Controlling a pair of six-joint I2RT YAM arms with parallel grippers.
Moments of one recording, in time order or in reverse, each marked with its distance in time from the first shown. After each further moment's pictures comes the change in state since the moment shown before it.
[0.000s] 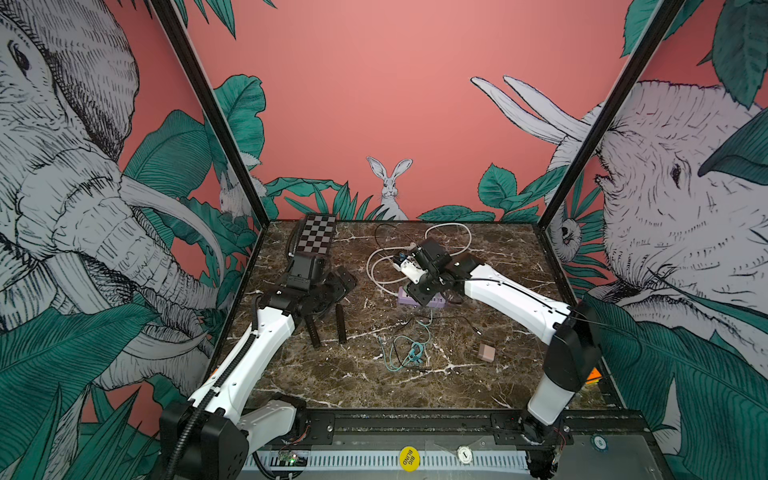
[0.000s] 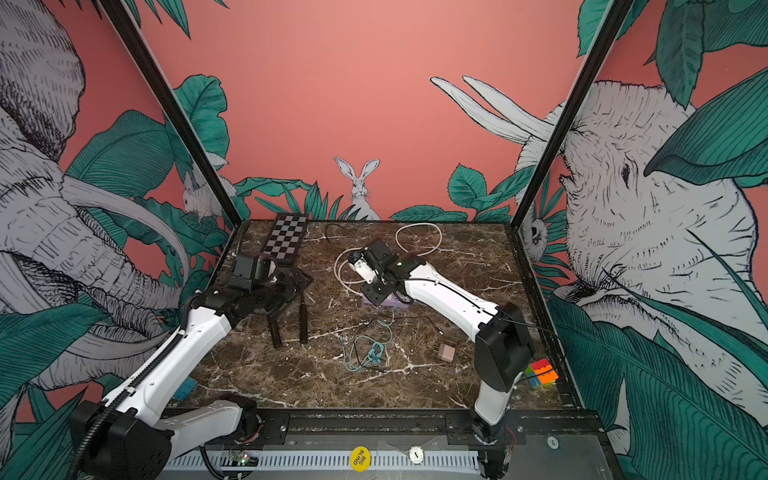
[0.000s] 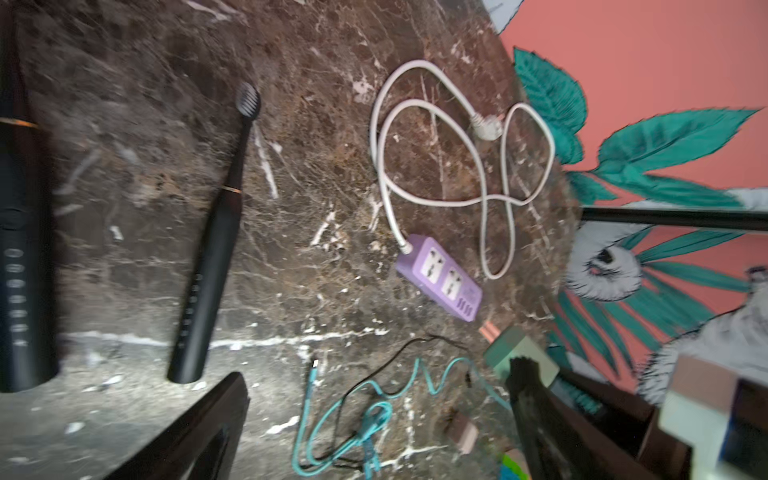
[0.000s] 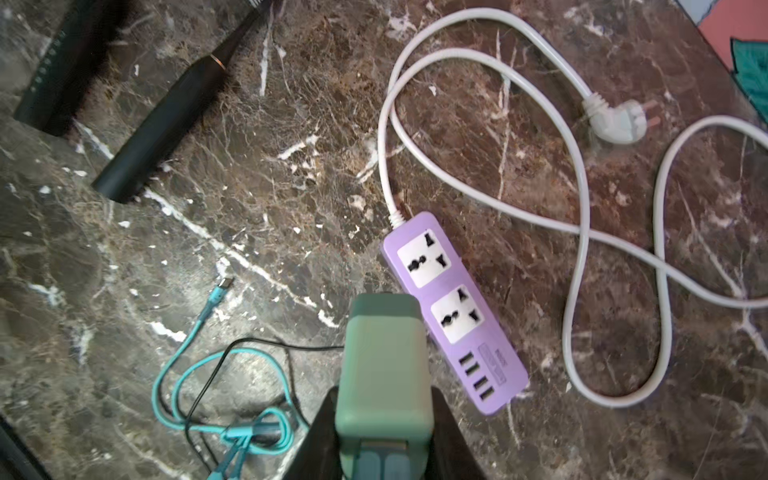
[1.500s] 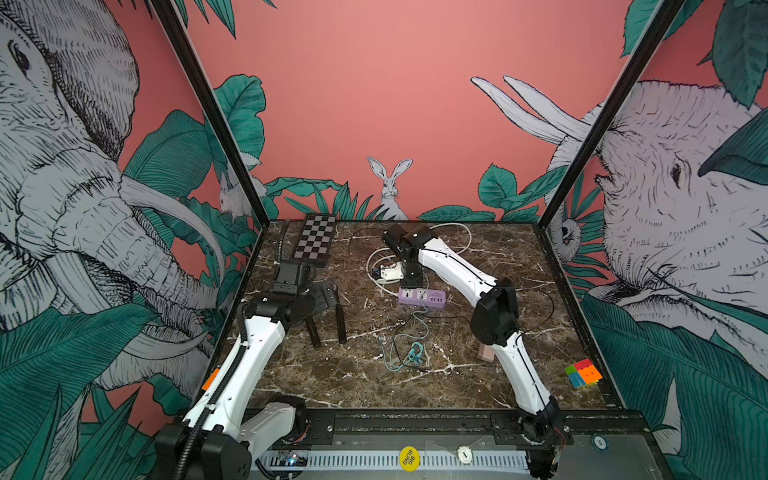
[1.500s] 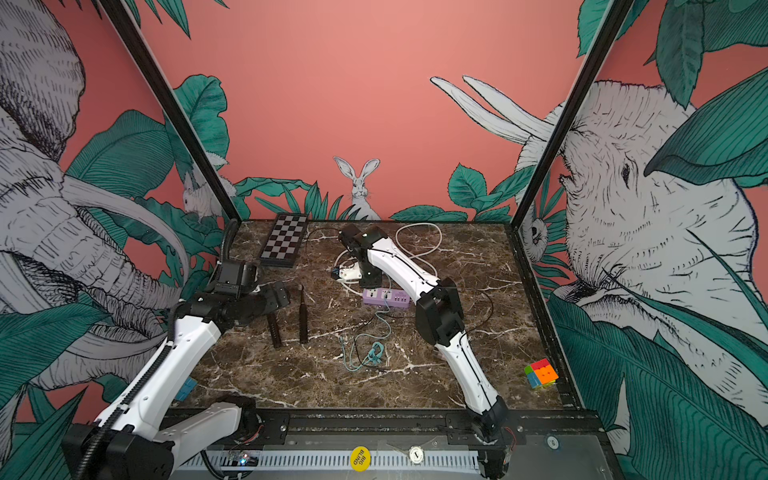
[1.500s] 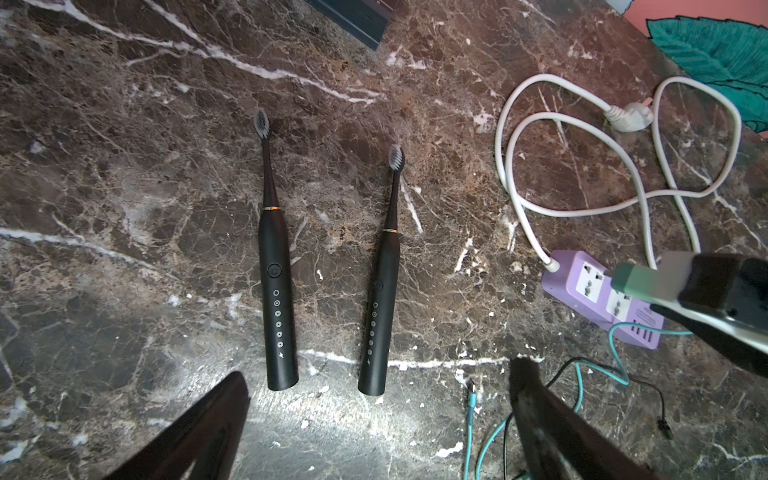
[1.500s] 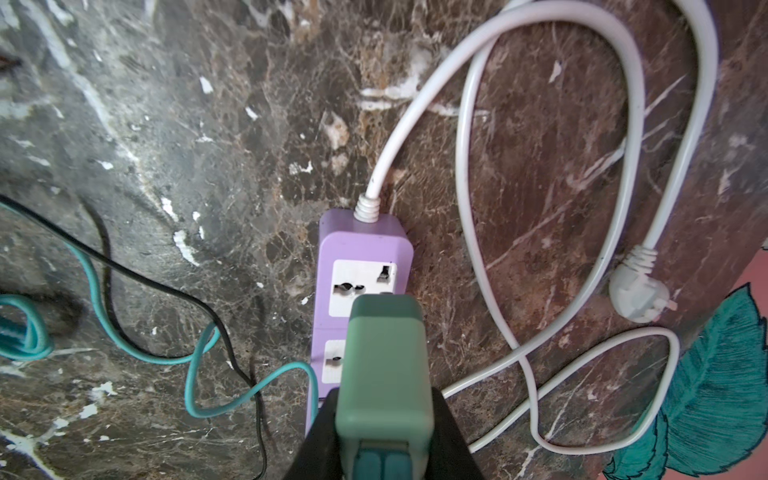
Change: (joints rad) left arm 0.114 -0.072 -0.041 -0.128 -0.182 0.305; right arm -0.026 0.575 0.765 -0.524 0.126 -0.712
